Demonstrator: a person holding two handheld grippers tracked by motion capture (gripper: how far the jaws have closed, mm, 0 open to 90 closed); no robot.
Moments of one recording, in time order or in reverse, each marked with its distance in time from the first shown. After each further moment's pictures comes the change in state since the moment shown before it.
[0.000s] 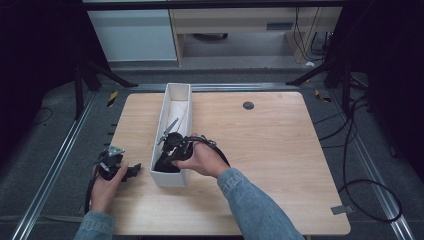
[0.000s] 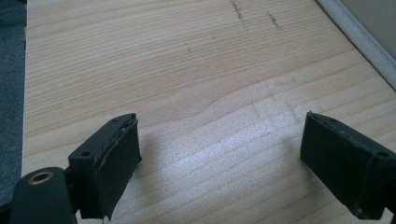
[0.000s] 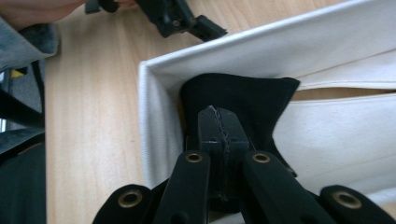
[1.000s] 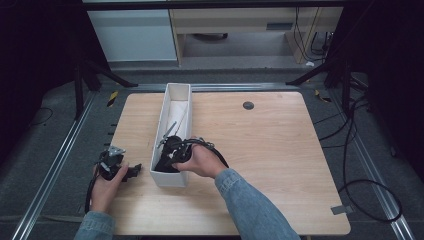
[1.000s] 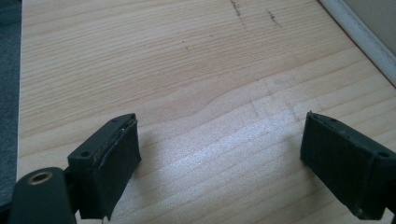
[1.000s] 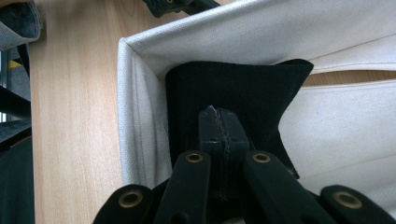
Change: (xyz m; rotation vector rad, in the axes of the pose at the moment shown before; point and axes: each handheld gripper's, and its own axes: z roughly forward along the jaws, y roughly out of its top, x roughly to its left) left arm 0.000 0.000 0.001 0.007 -0.005 0.003; right arm -0.003 -0.005 0.018 0.056 0.007 0.020
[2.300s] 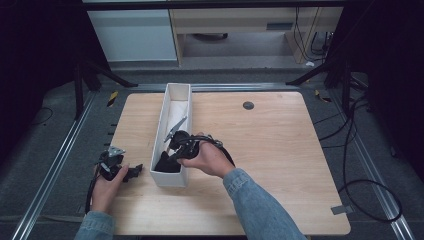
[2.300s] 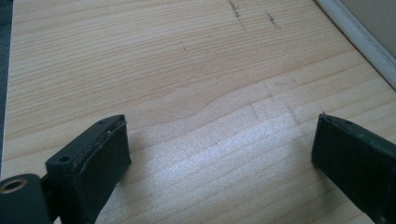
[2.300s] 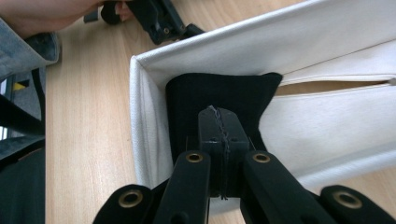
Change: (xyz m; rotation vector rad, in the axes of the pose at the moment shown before) left arm 0.002 -0.004 0.005 -0.026 -0.020 -0.014; right arm -0.004 -0.009 -0.028 -0.111 -0.010 0.006
